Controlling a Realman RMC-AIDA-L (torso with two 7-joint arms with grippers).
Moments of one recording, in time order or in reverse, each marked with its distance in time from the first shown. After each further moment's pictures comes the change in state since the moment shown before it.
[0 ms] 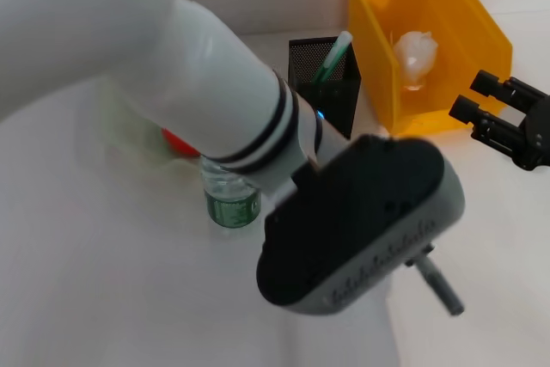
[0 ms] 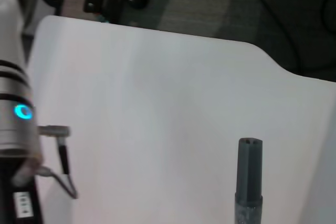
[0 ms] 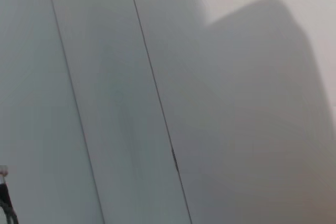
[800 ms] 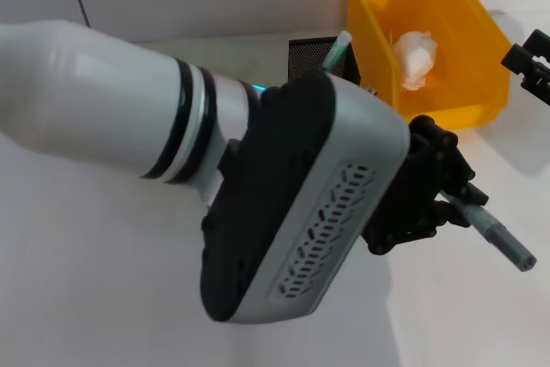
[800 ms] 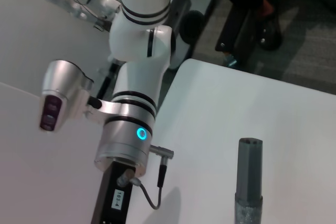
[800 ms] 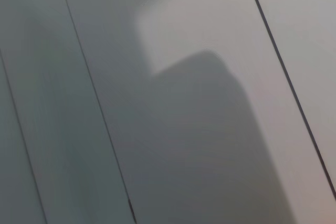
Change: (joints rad) left arm 0.267 -0.002 -0.089 0.205 -0.168 -0.103 0.052; right arm 0.013 -0.008 0.162 0.000 0.000 -0.007 0.080
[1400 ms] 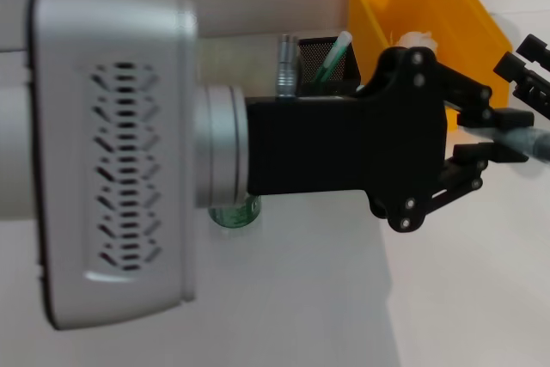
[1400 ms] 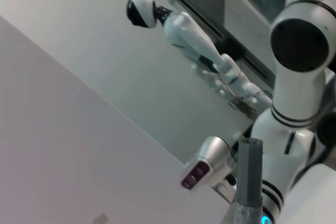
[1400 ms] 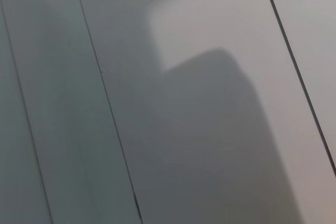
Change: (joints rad) left arm 0.301 0.003 -0.052 0.065 -0.476 -0.088 0.119; right arm -0.003 0.013 -0.001 0.002 -0.007 -0.012 -0.050
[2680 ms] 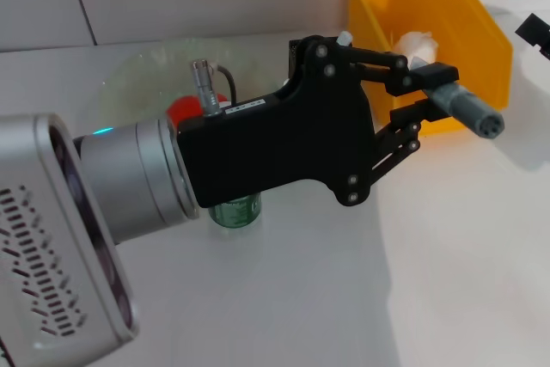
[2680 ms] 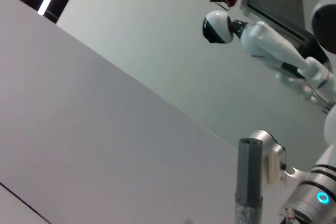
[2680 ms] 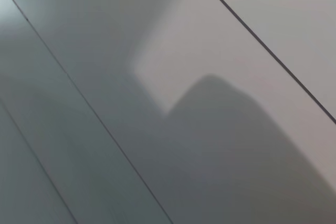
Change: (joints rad) left arm 0.116 -0.005 0.040 -0.262 -0.397 -0.026 0.631; right arm 0.024 -0.025 0.012 0.062 0.053 -0.065 0.354
